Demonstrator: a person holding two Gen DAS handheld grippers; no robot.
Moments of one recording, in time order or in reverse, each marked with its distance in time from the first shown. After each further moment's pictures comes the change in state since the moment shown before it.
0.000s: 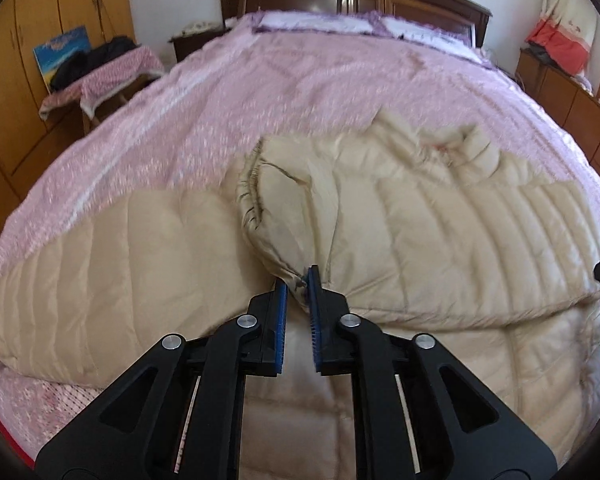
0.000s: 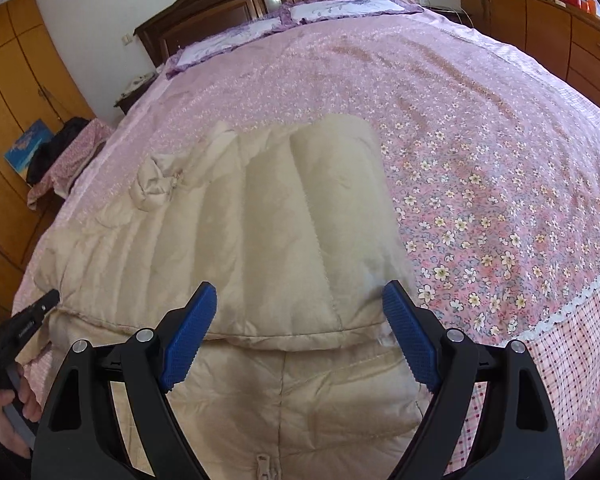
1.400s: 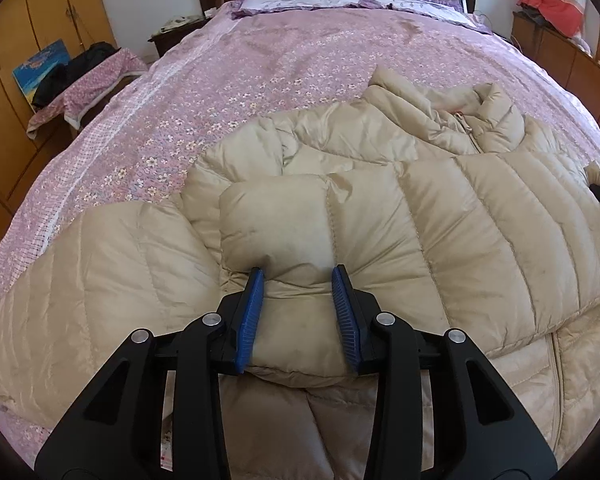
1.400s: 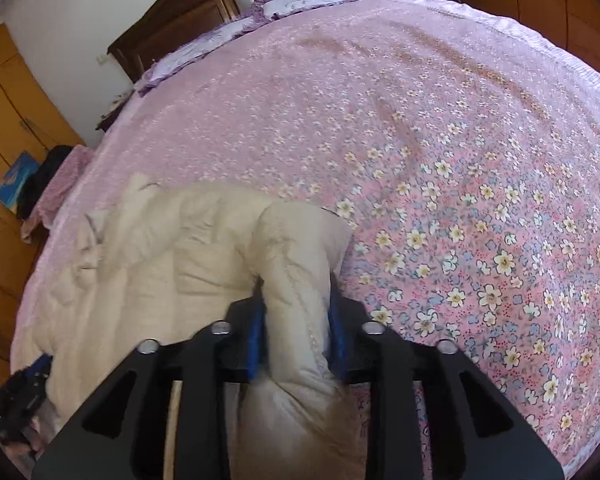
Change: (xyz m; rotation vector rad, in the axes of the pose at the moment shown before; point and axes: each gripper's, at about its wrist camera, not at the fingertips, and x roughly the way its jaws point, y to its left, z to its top) left arm 0.050 -0.024 0.016 0.103 0.055 0.035; right arm 0.076 -0.058 0.065 0.095 0.008 0.019
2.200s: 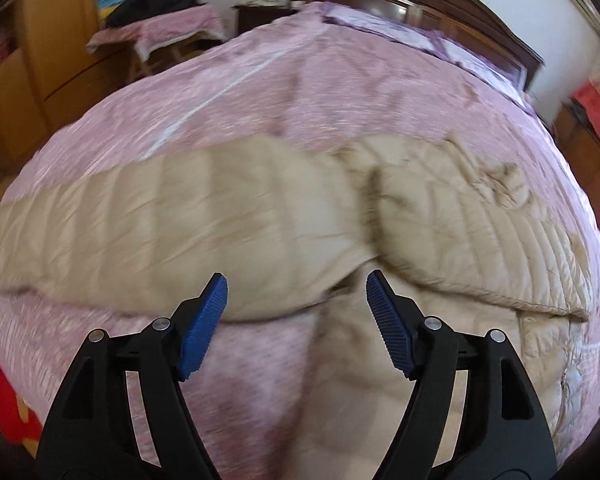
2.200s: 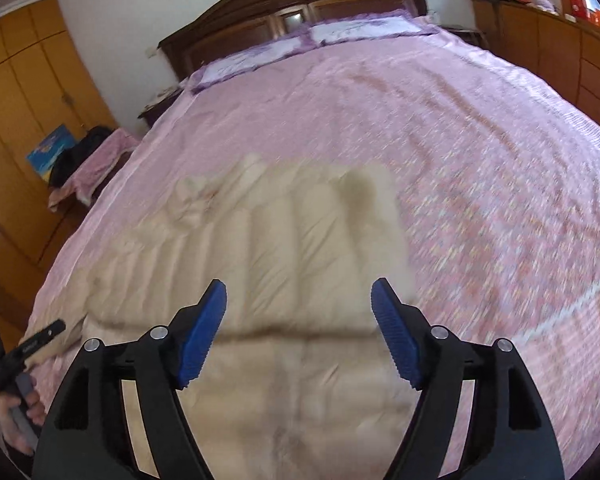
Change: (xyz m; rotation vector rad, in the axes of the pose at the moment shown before) left arm -0.089 0.115 -0.072 -0.374 -0.008 -0.011; right arm -0.122 0.065 -0.065 -0.138 -0.053 0.065
